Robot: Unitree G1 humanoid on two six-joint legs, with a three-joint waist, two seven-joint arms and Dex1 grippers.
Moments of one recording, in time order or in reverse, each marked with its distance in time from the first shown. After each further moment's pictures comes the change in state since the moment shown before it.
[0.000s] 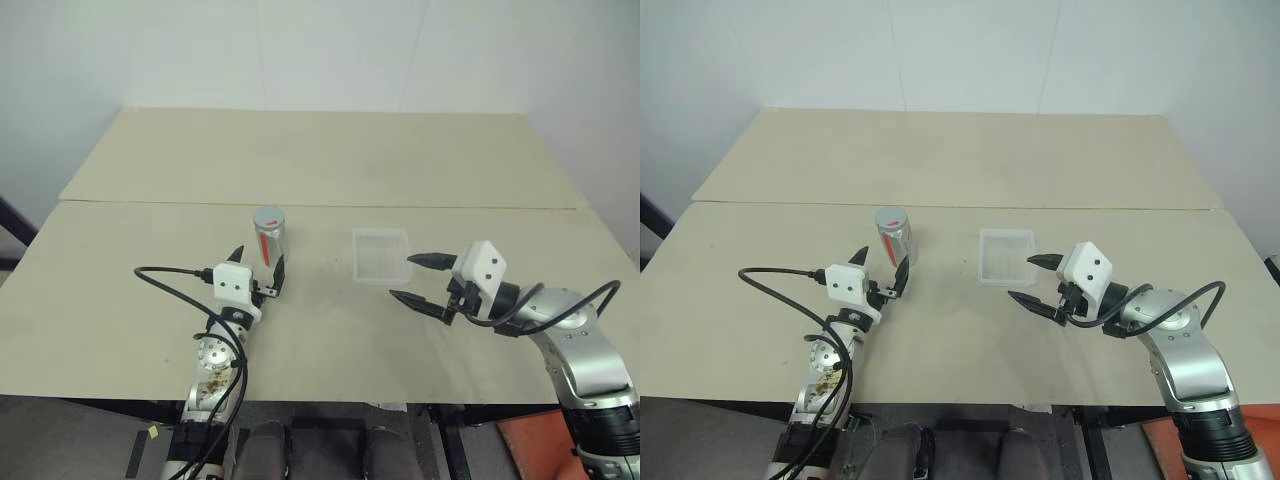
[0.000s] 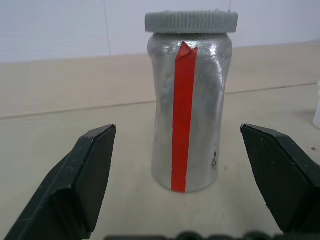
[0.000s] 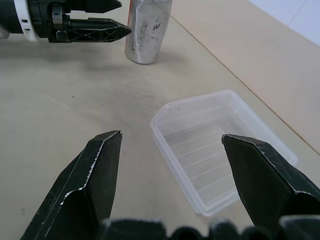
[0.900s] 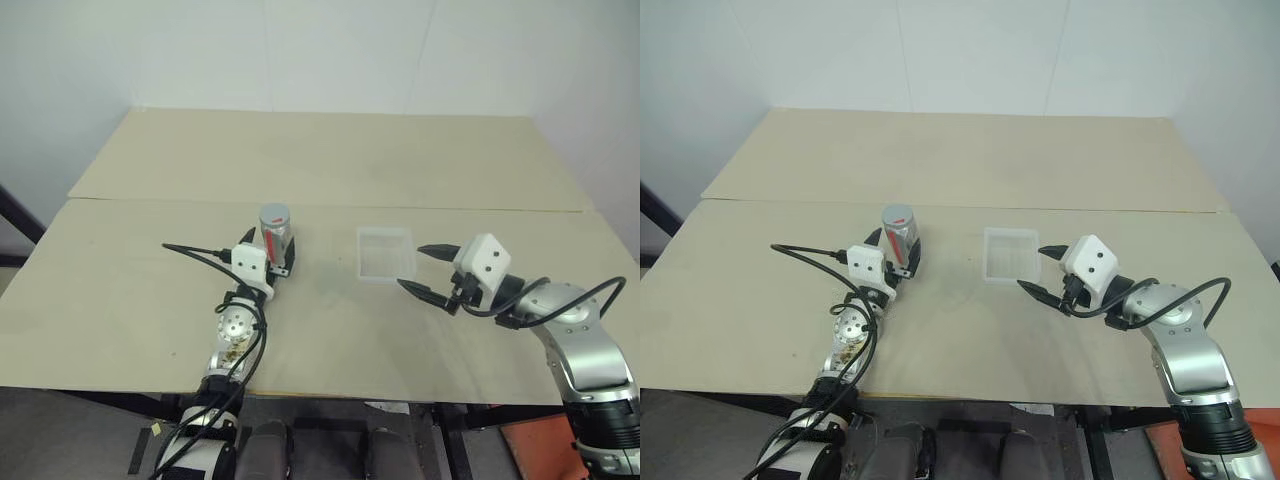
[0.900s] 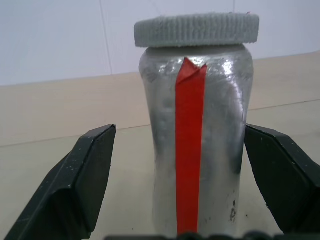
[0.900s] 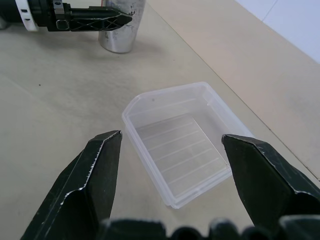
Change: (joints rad) left arm -0.254 -0.001 0.010 0.408 0.035 -0.236 0.026; right arm -0.022 0.000 -0.009 0.033 -0.068 -0.009 -0.050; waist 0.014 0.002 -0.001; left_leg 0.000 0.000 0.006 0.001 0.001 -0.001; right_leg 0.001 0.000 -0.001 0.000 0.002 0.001
